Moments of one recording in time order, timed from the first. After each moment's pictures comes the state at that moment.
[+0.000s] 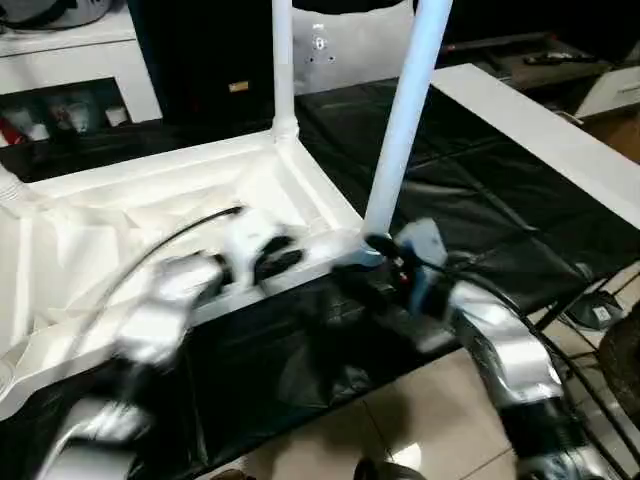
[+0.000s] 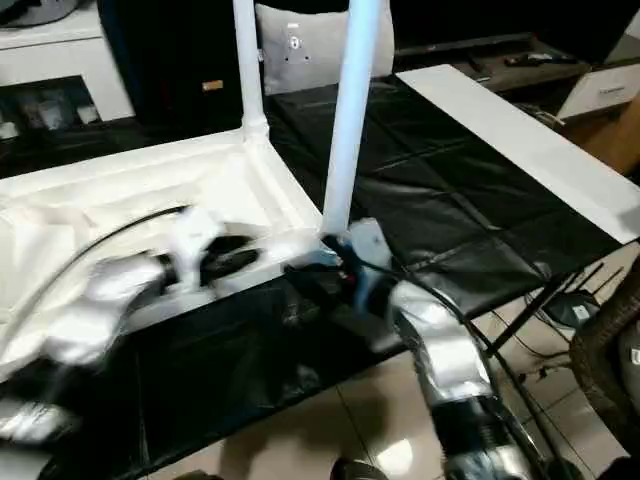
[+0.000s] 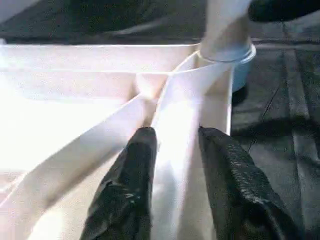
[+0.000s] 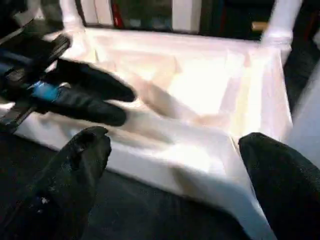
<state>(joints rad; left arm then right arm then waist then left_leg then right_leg) -0.38 0.36 -0.06 0.25 -0.05 0.20 -0.79 -0.37 -0.16 0.11 0.23 0.16 0.23 0.72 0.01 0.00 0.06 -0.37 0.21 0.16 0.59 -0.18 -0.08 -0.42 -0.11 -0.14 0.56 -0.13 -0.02</state>
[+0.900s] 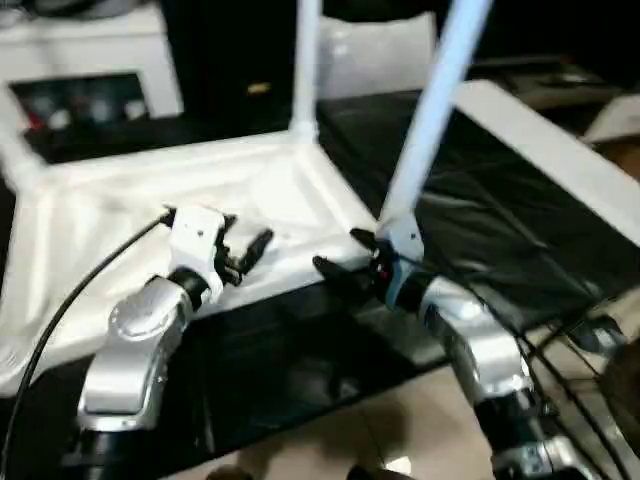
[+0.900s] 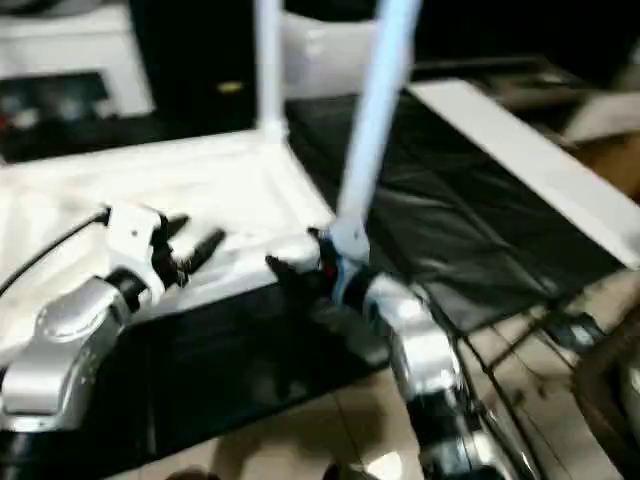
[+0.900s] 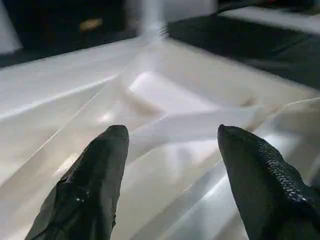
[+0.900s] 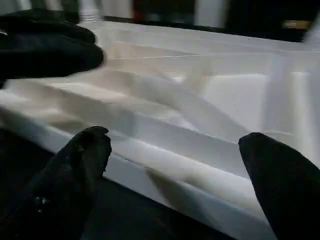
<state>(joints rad) -0.21 0.20 0.07 -0.10 -0.06 0.44 -0.34 -0.35 -0.09 0.16 0.27 0.13 0.17 0.63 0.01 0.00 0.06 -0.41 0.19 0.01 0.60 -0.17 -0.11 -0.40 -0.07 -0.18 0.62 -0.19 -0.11</state>
